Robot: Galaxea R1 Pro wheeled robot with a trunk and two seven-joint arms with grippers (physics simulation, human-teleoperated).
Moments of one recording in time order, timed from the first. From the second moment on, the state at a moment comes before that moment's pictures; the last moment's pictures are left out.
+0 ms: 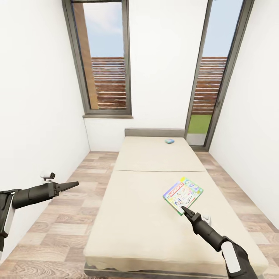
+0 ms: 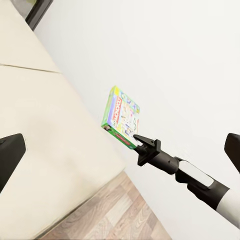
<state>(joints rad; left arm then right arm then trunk) -0.55 0.32 0.41 -1.28 0.00 1.00 -1.57 -0.38 0.03 -0.58 -0.89 -0.51 0.70 0.73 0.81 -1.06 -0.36</state>
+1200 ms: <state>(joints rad) -0.54 0.30 0.40 -1.28 0.00 1.00 -1.57 -0.38 0.03 -0.58 -0.89 -0.51 0.69 0.72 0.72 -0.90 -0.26</state>
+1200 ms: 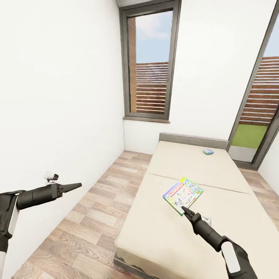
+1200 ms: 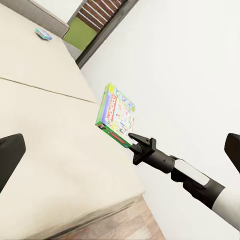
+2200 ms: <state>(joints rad) -0.54 0.29 0.39 -1.30 0.00 1.01 -1.57 -0.38 0.03 -0.58 -0.88 -0.51 0.69 0.72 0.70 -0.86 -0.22</state>
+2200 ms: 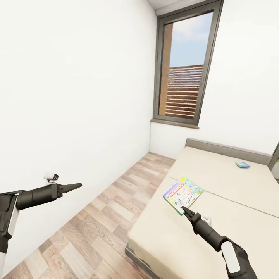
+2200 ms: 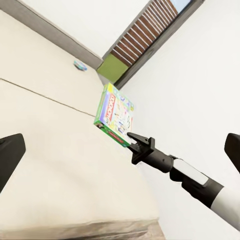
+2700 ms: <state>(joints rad) -0.54 0.29 0.39 -1.30 0.00 1.01 -1.57 -0.38 0.03 -0.58 -0.88 -0.51 0.69 0.72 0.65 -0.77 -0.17</state>
